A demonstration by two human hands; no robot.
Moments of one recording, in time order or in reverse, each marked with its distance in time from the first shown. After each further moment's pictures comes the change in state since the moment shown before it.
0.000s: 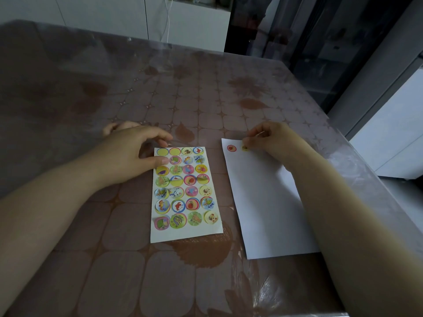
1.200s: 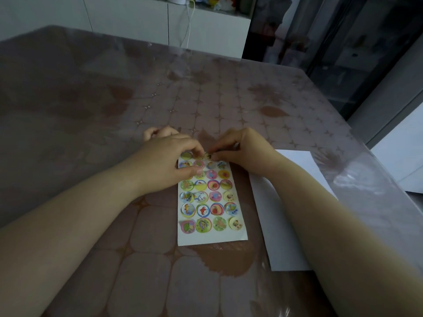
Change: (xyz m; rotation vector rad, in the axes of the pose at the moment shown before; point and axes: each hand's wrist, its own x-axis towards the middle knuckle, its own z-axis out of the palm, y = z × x) left_hand 0.001 0.013 0.005 0.035 -0.005 0.092; right_hand 0.001 -0.045 0.059 -0.079 -0.239 -0.583
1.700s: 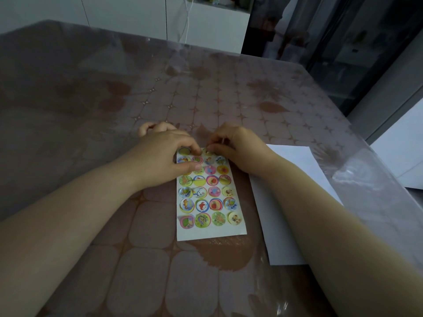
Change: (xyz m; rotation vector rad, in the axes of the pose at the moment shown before) left_hand 0.000 0.000 -0.001 -0.001 -0.012 -0.047; right_hand 0.001 0.000 0.007 -0.210 0.050 -0.142
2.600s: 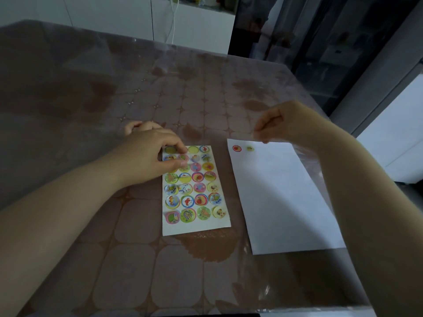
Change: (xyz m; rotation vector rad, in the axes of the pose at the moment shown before) left_hand 0.000 -0.002 0.000 0.001 0.021 0.045; right_hand -0.040 0.021 -0.091 0.116 0.028 0.527
